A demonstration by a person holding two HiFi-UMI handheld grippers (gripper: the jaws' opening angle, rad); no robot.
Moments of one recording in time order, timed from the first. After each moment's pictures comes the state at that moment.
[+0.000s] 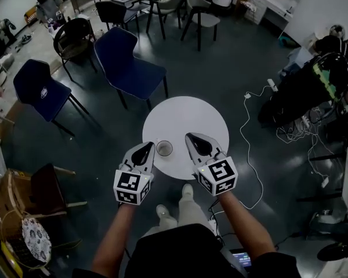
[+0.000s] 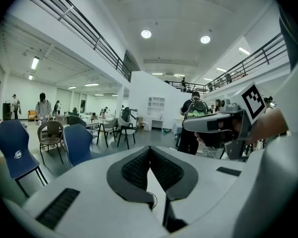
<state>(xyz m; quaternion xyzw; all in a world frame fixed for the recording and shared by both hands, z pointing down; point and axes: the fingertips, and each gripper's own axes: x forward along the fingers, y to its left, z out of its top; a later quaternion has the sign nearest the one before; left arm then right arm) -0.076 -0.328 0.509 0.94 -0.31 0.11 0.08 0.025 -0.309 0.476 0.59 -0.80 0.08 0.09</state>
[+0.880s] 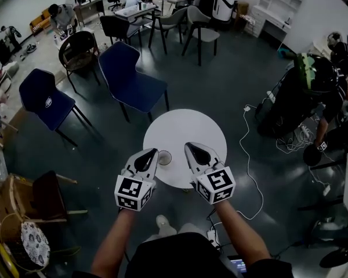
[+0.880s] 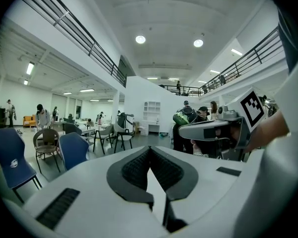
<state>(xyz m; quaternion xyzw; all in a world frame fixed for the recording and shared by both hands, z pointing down) -0.069 -0.297 0.455 0.95 -0.29 0.09 0.05 0.019 -0.278 0.438 0.59 -0.80 0.07 0.05</state>
